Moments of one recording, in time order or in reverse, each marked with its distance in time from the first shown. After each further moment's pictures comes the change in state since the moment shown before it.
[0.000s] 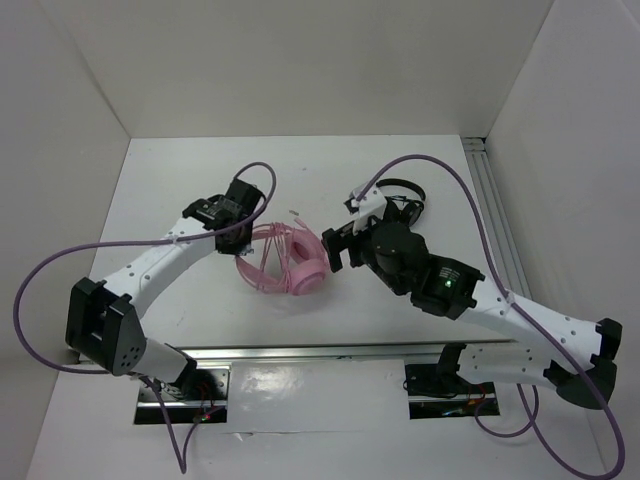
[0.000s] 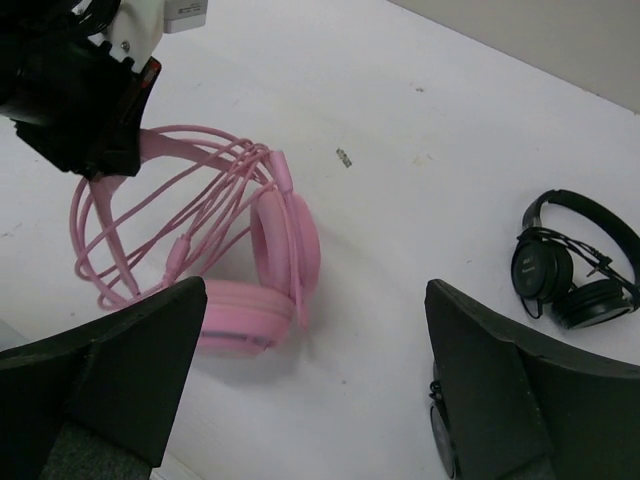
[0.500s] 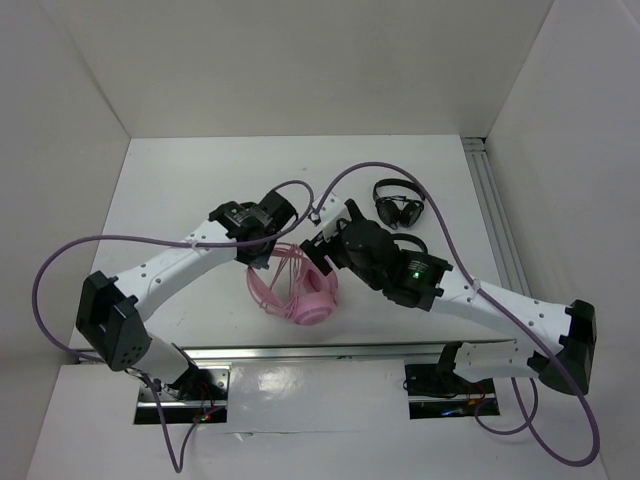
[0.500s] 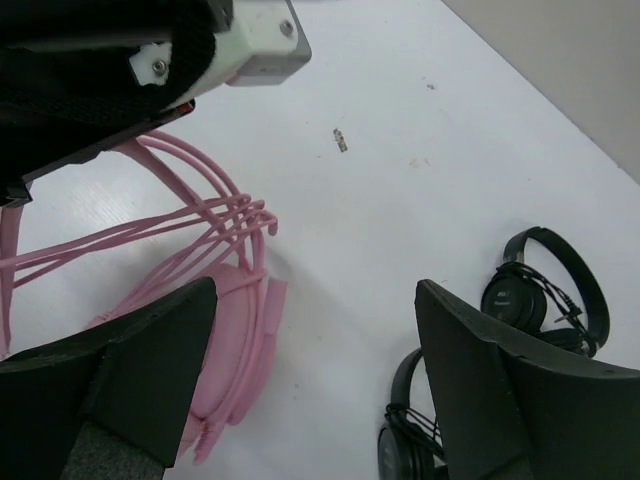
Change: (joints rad) left arm -0.195 0.060 0.103 -0.187 -0.038 0.072; right arm 0.000 0.137 0.010 0.044 -0.072 -0.228
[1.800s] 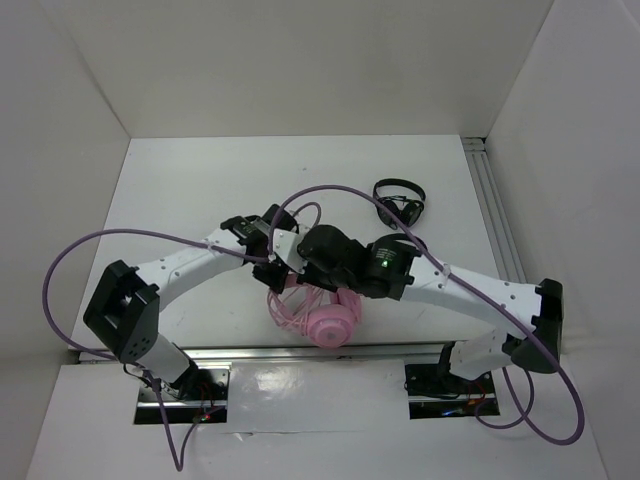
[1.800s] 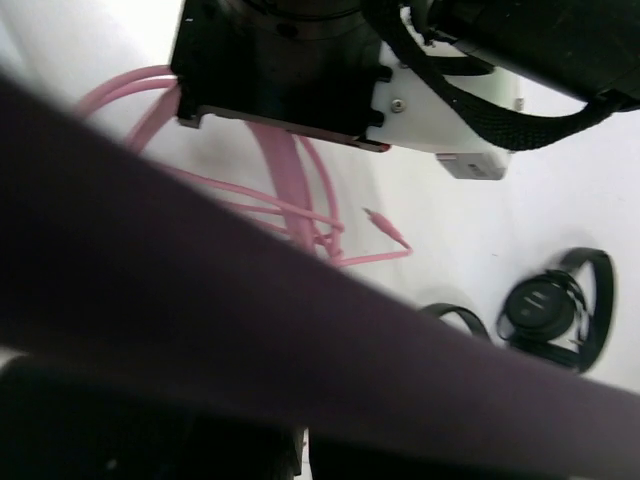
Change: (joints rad) left arm 0.026 0.035 -0.187 0.249 0.468 0.142; right arm 0.087 0.212 0.297 -0.503 -0.220 -0.144
